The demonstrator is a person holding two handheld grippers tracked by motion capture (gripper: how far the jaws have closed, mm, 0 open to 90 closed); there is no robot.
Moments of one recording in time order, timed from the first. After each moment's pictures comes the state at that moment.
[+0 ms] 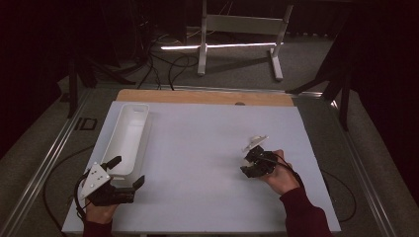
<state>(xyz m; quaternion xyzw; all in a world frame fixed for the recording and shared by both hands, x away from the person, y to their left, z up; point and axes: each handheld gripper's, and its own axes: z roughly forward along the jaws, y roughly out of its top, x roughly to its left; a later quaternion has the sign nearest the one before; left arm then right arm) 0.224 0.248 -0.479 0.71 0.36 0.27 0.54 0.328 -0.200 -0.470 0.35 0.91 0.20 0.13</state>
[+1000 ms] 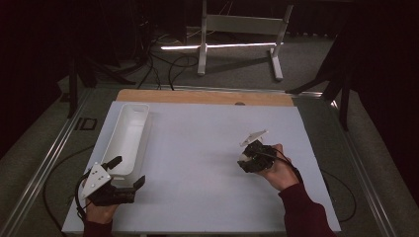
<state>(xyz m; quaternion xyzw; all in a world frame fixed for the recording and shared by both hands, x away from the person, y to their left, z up) 0.224 0.247 -0.479 0.71 0.36 0.27 0.54 0.330 -0.190 -0.444 0.34 0.90 0.22 0.14</state>
